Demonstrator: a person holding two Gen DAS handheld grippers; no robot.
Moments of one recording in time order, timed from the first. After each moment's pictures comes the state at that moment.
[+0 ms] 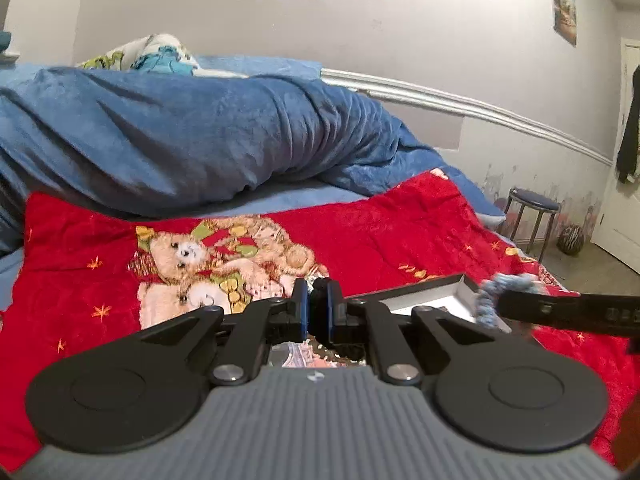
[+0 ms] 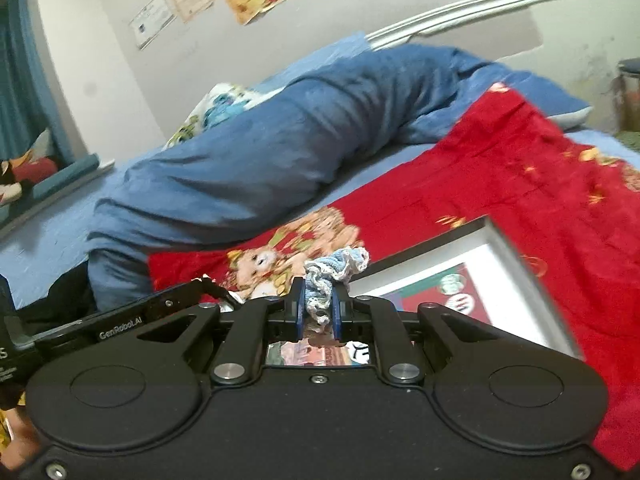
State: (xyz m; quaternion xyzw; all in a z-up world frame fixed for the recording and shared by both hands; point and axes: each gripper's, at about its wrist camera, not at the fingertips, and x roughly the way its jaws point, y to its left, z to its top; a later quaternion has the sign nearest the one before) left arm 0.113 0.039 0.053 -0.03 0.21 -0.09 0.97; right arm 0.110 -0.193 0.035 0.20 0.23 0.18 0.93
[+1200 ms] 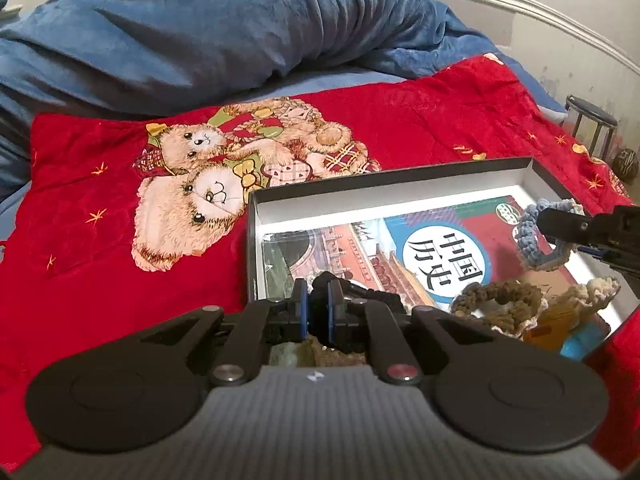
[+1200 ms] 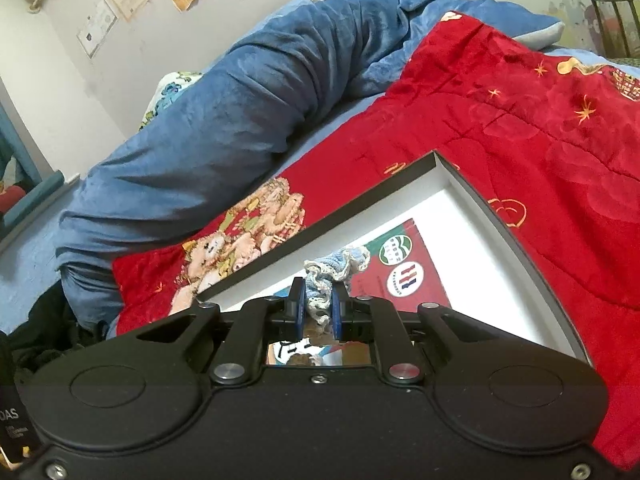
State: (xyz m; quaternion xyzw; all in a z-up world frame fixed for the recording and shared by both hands) left arm 0.153 0.005 -0.020 0.02 0.35 -0.01 0.94; right arm 0.172 -0.240 -0.048 0.27 0.28 0.15 0.91
